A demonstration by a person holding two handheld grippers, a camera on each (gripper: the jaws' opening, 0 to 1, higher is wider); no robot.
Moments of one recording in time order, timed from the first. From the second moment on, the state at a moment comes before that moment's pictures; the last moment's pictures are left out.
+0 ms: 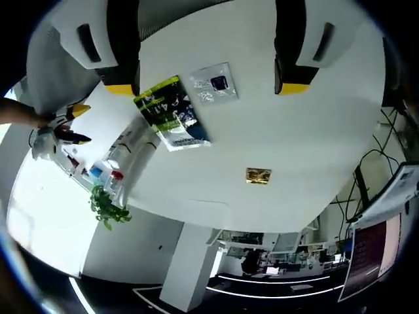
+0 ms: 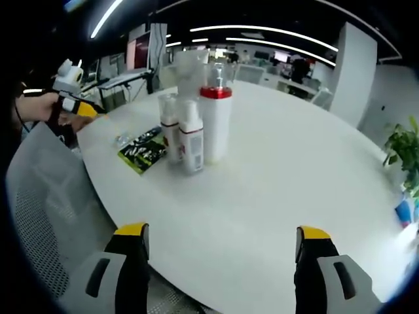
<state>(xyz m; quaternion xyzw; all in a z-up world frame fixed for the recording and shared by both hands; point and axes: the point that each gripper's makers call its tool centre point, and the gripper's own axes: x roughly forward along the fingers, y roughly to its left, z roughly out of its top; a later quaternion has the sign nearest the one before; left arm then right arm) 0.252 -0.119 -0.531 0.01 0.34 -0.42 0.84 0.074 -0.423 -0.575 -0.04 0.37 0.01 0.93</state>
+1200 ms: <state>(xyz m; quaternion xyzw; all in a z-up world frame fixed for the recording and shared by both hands) 0.245 -0.123 -0.552 0.03 0.31 -0.43 0.84 0.073 -0.419 -0.580 -0.05 0.38 0.03 0.92</state>
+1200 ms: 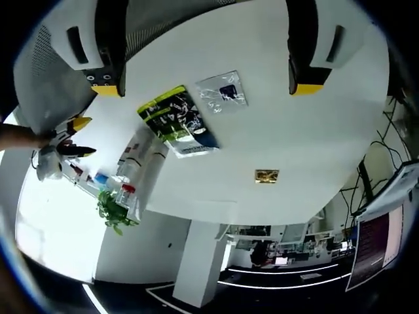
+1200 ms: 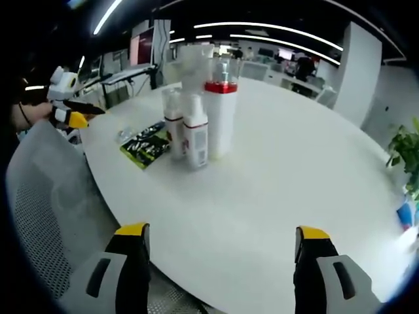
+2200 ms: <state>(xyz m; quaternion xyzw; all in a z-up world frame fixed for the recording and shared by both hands) 0.313 -0.148 -0.522 0.13 0.34 -0.47 0.80 0.073 -0.422 -0.581 -0.04 0.38 0.02 0.92</state>
